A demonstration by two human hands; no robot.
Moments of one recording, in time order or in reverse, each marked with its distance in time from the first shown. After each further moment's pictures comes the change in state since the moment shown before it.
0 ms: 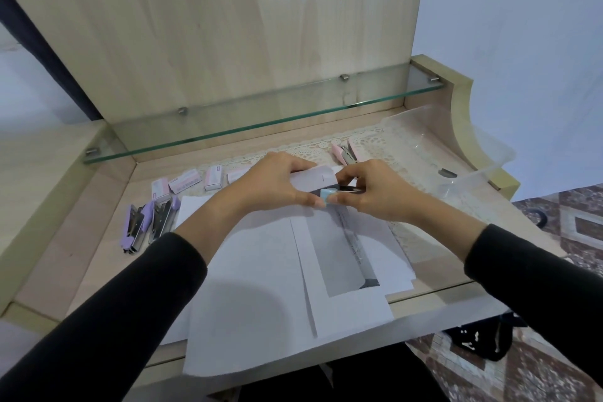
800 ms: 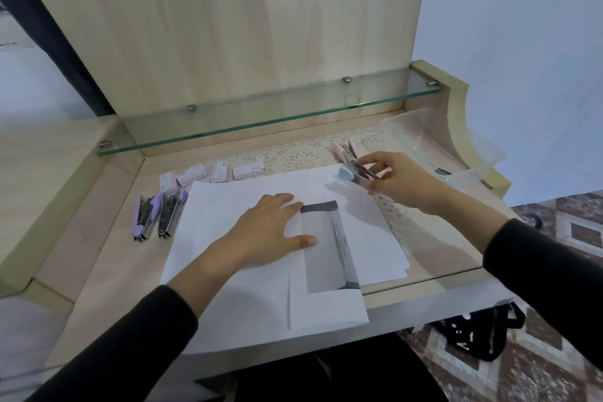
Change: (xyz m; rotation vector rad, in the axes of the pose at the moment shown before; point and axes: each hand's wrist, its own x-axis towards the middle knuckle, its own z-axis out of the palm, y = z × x) left_hand -0.055 -0.025 0.044 0.378 -0.113 -0.110; right_hand -0.010 0.016 -0.018 0.190 0.037 0.288
